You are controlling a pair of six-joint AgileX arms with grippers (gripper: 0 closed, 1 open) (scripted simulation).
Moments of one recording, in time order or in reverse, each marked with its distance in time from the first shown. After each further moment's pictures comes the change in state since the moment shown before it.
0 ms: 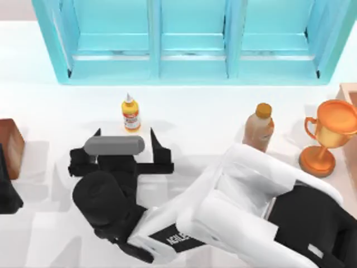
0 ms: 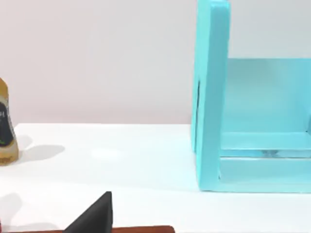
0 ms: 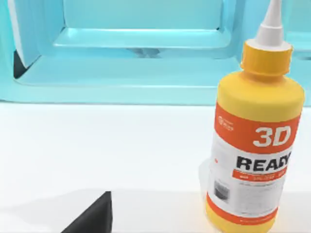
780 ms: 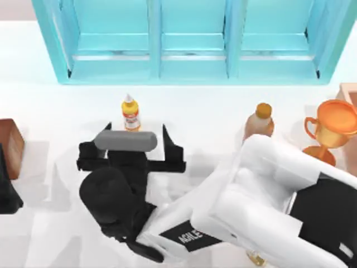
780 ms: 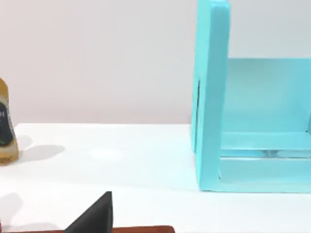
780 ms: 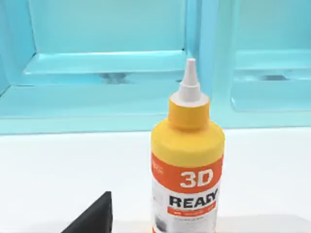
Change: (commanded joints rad) left arm 0.000 0.000 0.000 0.000 0.000 0.000; right arm 0.010 -0.110 -0.112 0.007 0.048 0.032
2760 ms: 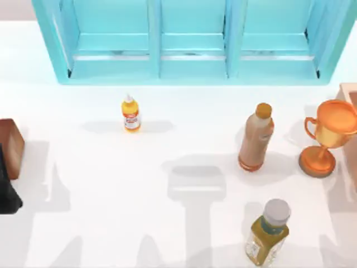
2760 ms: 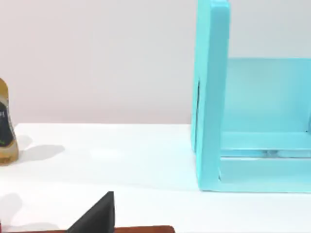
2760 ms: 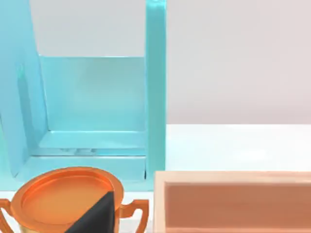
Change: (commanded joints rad) left arm 0.000 0.000 0.000 0.000 0.000 0.000; right arm -1.085 -2.529 -1.412 -0.891 -1.153 -0.225
